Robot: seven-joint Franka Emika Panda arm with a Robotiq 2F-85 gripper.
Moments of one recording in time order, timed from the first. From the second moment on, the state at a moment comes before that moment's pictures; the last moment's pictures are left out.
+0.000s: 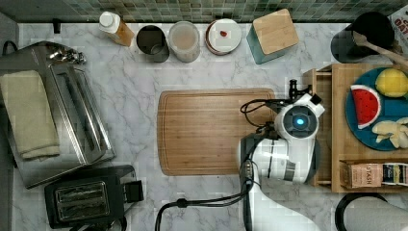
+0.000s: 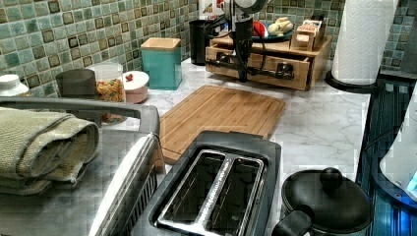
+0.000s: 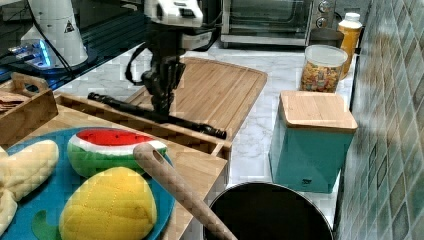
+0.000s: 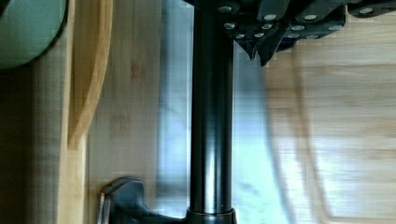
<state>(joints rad) -0.31 0.25 -0.06 -2.26 -0.28 0.97 -0.93</state>
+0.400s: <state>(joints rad) -0.40 0.29 -0.07 -2.22 -0.28 1.02 -1.12</state>
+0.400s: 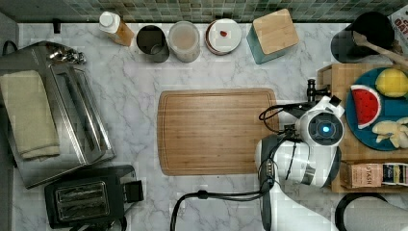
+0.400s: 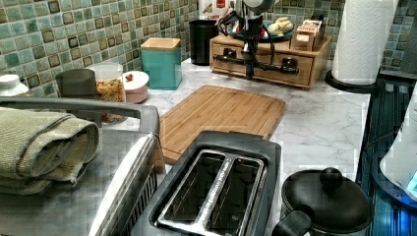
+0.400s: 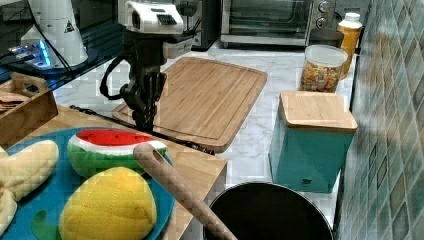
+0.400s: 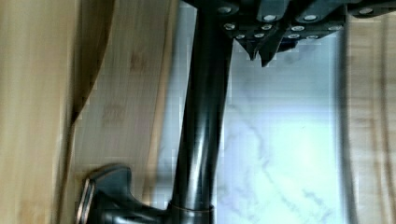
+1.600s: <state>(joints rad) -0.41 0.36 -0.04 -2.13 -0.17 0.97 -1.29</state>
